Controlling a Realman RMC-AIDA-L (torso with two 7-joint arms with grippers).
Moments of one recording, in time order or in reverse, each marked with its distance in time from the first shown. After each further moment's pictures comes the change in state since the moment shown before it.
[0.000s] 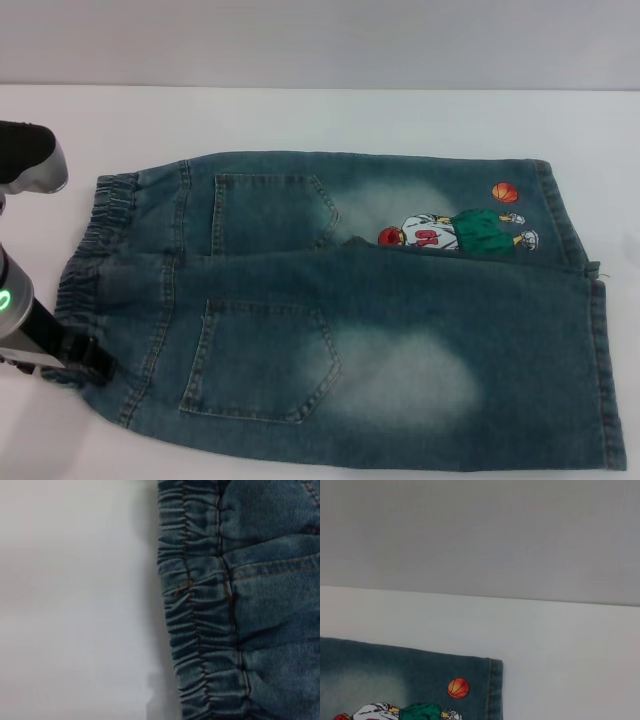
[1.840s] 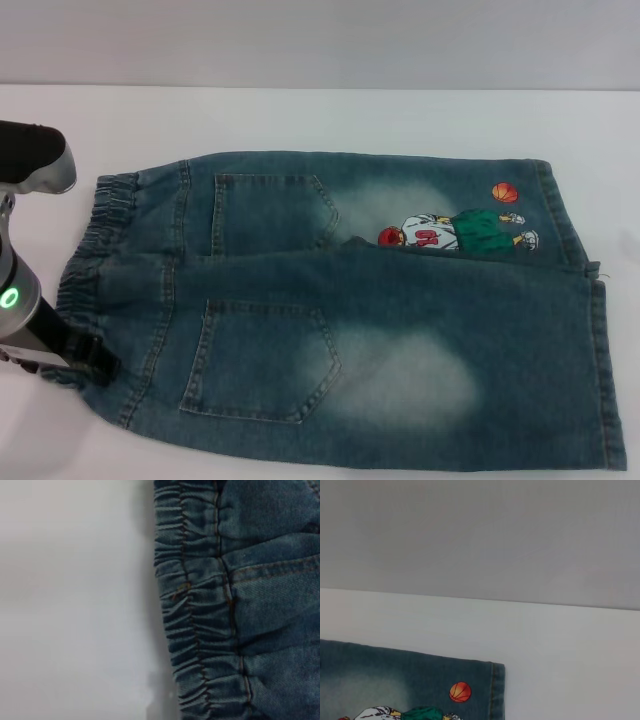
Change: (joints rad) left arm -0.029 0.001 -0.001 0.055 0.001 0.017 0.007; right arm 0.015 -0.003 0.003 -0.008 0.000 0.000 0.000
